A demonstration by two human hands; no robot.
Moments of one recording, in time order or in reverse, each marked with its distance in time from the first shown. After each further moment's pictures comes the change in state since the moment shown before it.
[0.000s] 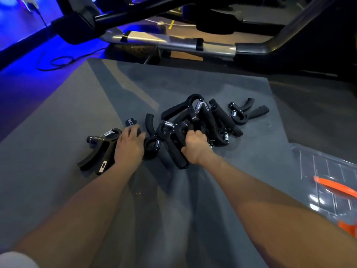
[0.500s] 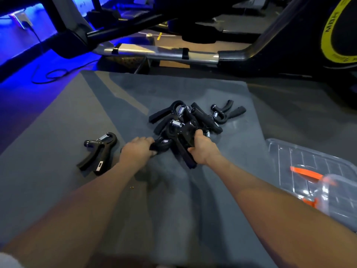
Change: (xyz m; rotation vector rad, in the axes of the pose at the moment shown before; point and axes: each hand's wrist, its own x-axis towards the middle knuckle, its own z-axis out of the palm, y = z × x) left_hand -0.030 0.050 -0.052 -0.082 -0.271 0.092; right_hand -0.058 0.035 -0.037 0.158 0.044 0.106
